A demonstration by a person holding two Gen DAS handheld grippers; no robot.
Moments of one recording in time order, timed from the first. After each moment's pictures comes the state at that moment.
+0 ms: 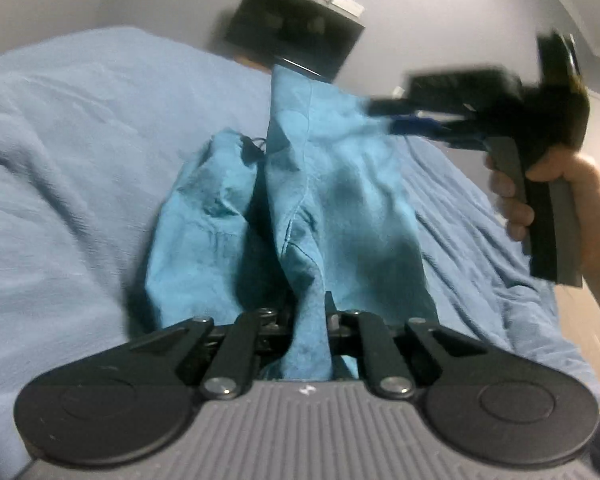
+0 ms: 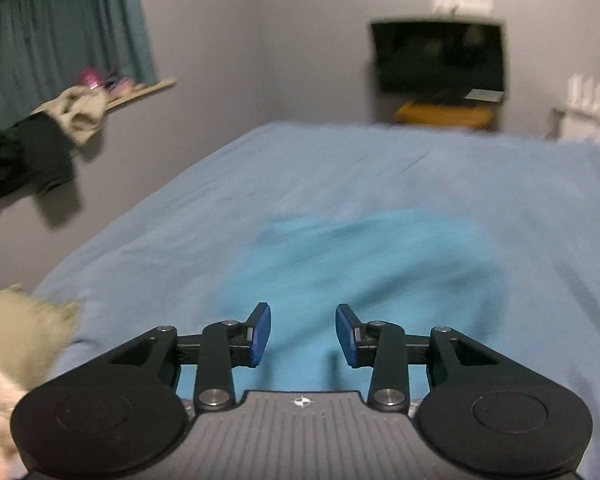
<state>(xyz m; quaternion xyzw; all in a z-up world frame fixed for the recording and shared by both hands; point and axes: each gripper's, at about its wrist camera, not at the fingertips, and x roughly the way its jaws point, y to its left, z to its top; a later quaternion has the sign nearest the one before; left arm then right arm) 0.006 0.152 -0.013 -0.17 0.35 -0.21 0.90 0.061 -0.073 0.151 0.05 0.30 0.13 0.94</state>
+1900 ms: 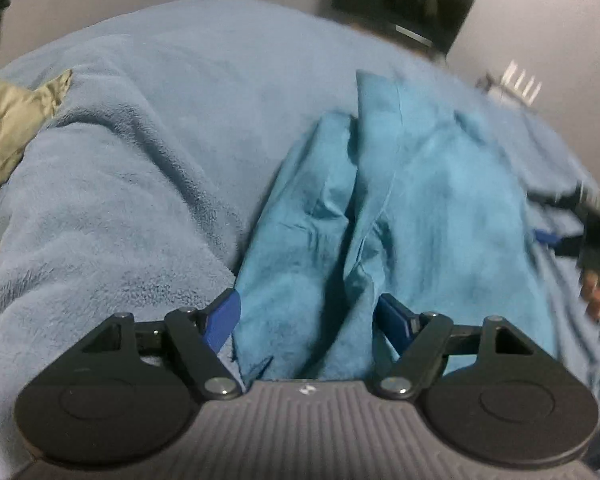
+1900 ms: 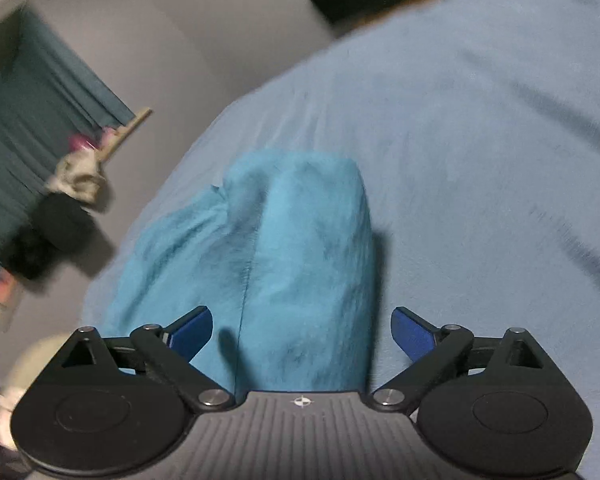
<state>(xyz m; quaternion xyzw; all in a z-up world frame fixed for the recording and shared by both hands) 0.034 0.163 -0.033 -0.12 0.43 -0.05 0.89 0.162 -0.264 -0.037 0.30 0.39 0.20 0.85</state>
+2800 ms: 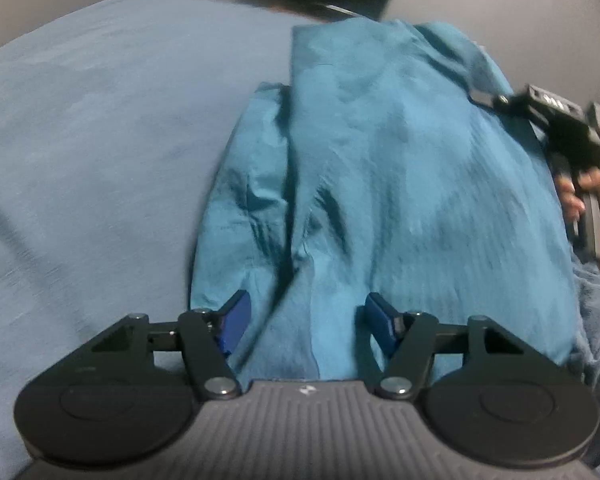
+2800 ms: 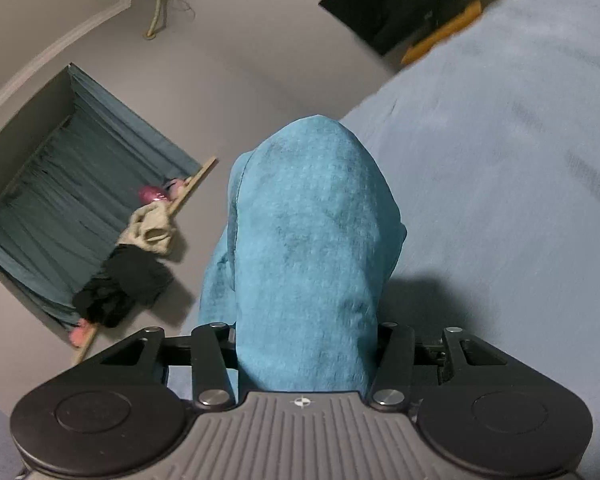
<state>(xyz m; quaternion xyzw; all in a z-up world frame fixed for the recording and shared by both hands) 0.120 0.049 -0.048 -0.10 0.43 -0.15 0.89 0.249 -0.343 -0.007 0.35 0.30 0.28 0.84</state>
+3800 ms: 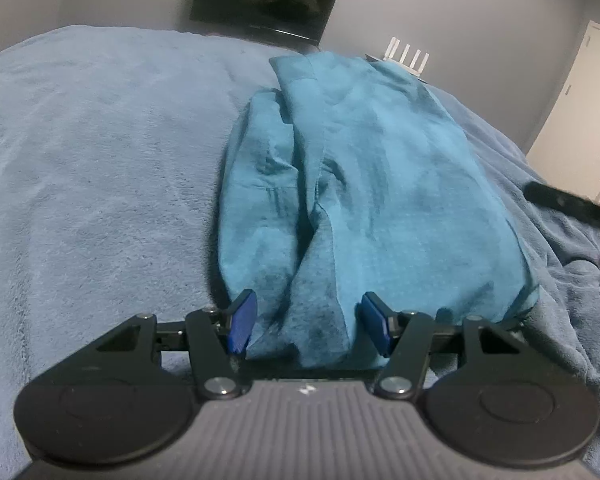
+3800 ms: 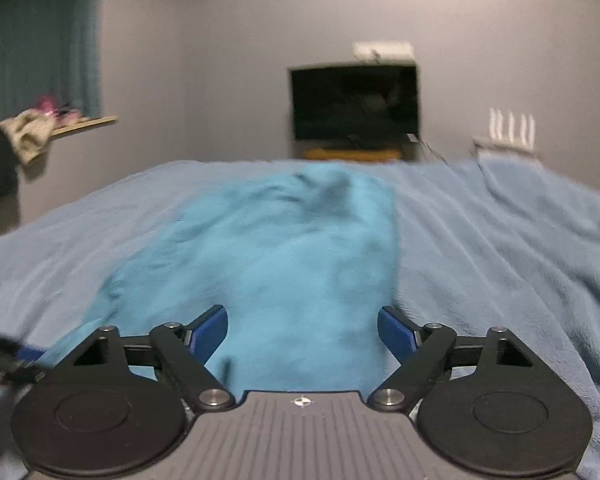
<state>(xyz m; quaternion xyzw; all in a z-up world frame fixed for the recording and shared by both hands) 0.168 -0.009 -0.088 -0.09 0.37 -0.21 0.90 0.115 -0.330 0.027 0.02 0.21 0.07 0.98</state>
